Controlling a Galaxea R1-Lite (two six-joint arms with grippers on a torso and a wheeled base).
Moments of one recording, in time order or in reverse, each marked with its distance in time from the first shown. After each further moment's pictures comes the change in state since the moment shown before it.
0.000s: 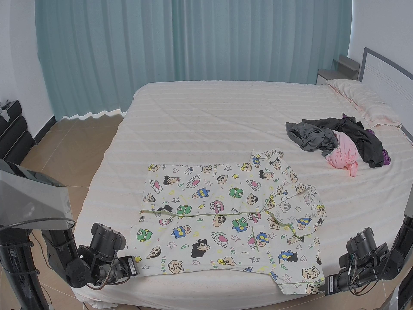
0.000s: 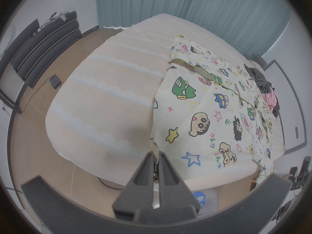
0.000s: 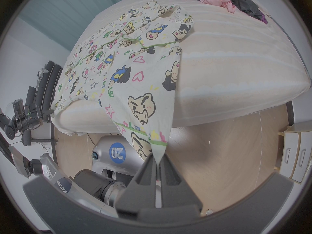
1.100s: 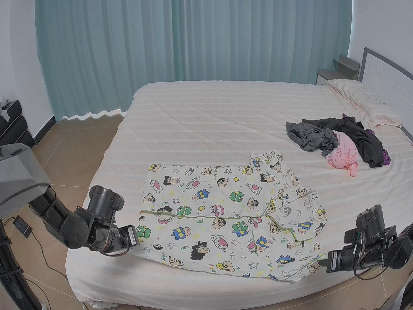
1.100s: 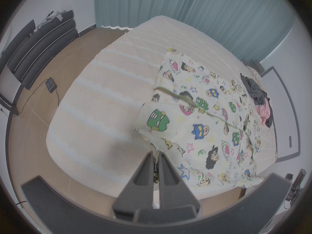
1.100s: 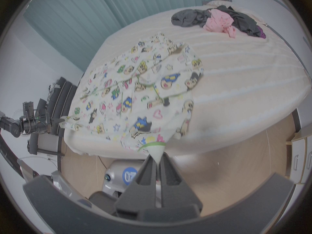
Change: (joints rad) left arm 0.052 -0.146 -0.403 0.530 -0.076 0.023; right arm -0.020 -0.180 -0.174 0.078 0.000 0.042
